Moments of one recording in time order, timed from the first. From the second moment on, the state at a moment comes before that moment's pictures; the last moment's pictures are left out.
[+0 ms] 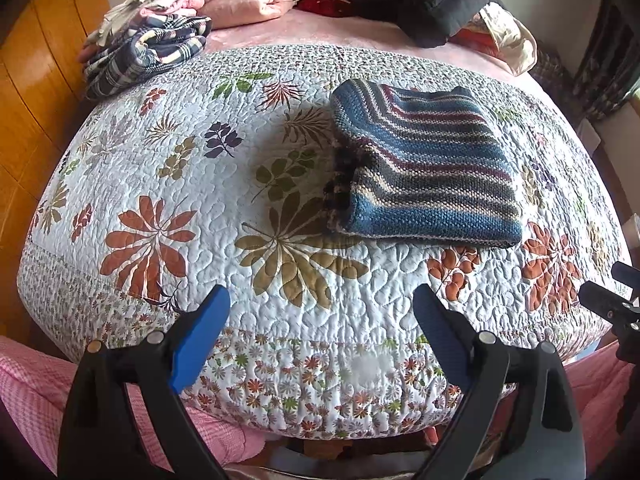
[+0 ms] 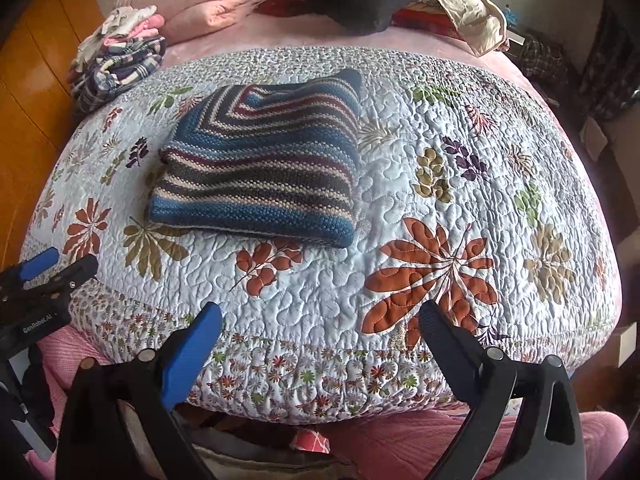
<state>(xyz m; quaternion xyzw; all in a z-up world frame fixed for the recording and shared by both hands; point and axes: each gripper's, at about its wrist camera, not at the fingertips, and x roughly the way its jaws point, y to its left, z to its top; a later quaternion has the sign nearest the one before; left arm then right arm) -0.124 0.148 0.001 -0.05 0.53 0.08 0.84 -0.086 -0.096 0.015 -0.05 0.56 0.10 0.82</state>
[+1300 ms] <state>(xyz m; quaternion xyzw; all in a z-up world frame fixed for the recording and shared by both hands) -0.118 0.127 0.000 -0.02 0.53 0.07 0.84 -0.075 -0.101 0.018 -0.03 0.55 0.07 0.83</state>
